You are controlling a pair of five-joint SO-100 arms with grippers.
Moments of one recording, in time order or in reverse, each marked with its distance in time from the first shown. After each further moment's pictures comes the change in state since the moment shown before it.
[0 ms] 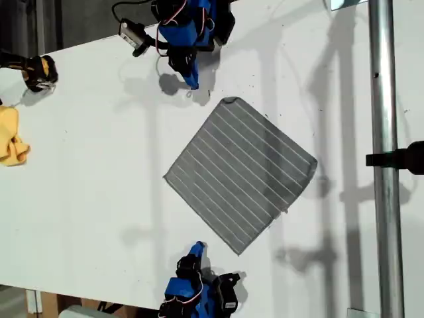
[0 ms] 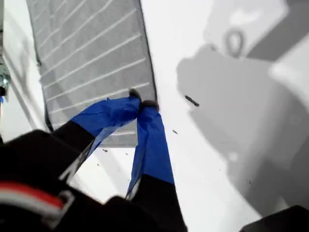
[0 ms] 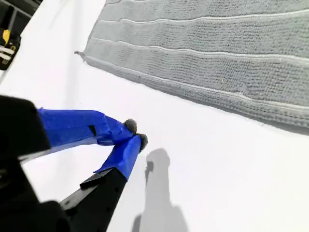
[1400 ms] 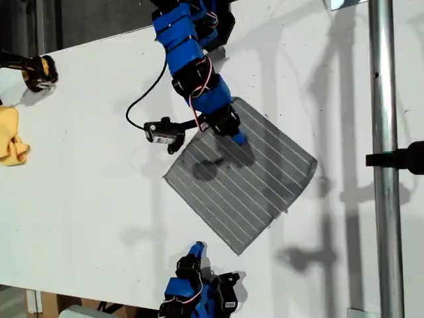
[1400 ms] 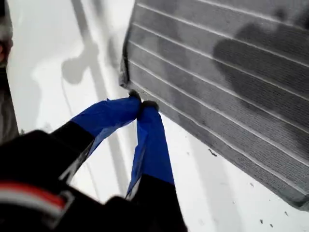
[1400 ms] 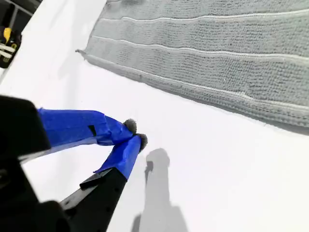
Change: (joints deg) arm 0 -0.5 0.0 0.0 0.0 0.0; arm 1 -31.6 -97.5 -83.6 -12.7 -9.0
